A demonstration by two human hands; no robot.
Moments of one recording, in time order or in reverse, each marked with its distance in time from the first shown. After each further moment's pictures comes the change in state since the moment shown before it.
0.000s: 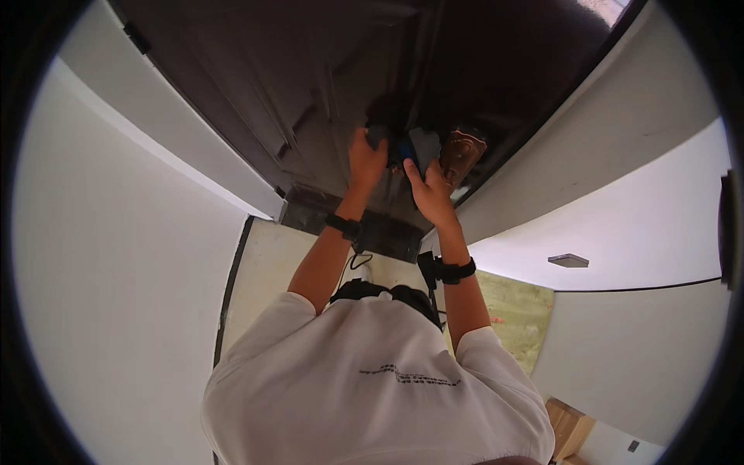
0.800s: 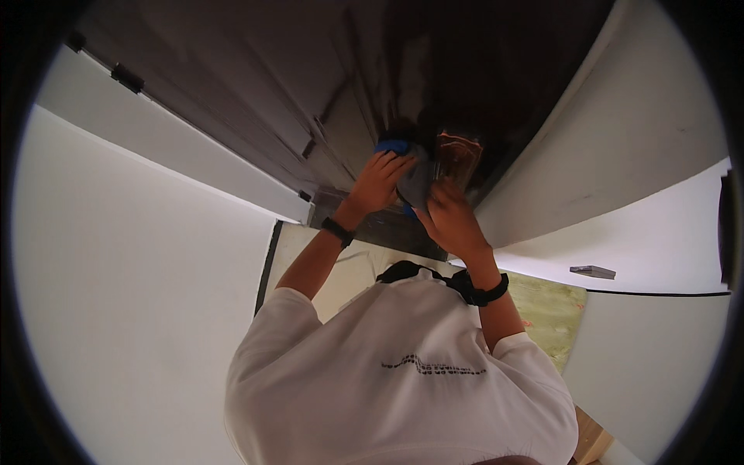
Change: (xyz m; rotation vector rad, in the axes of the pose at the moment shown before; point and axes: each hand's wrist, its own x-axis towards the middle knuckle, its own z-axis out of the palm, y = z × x) left_hand -0.013 -0.036 0.009 0.499 -0.570 0.840; right_hand -0.008 0.032 -0.055 -0.270 -0.221 -0.554
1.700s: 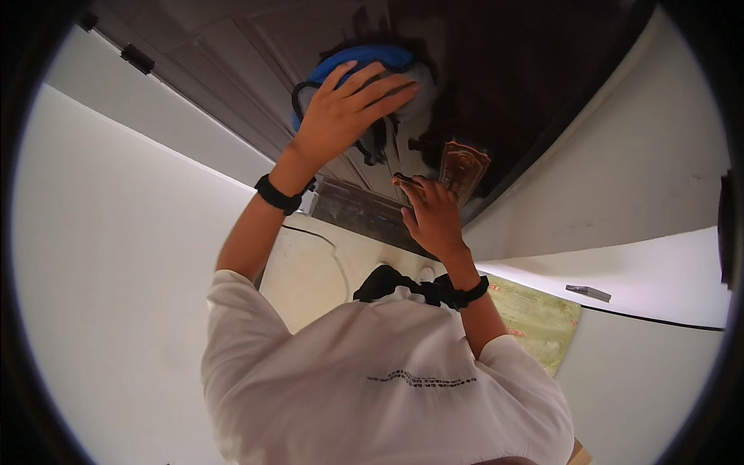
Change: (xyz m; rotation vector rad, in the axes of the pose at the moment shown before) left_hand 0.101 0.001 -0.163 0.635 0.113 0.211; right_hand 0.005 -0.004 0.038 -0.090 0.004 0.085
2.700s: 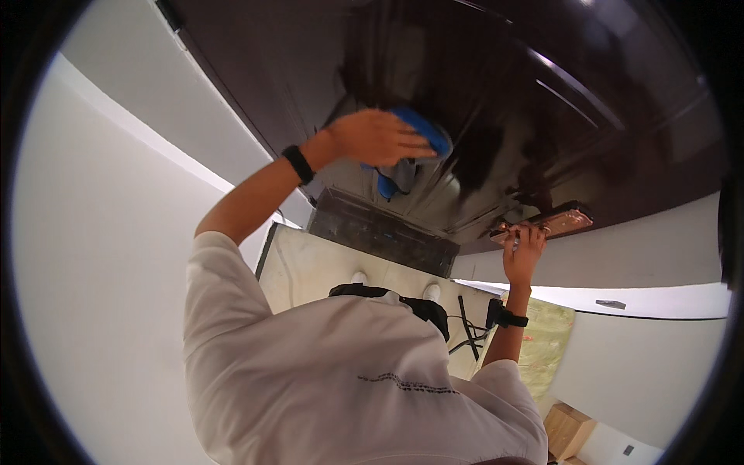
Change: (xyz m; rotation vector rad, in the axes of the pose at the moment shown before) left_hand -0.200 -0.191 0.086 -0.269 -0.106 0.403; right_hand 0.021 -0.034 0.057 -0.389 0.172 0.313
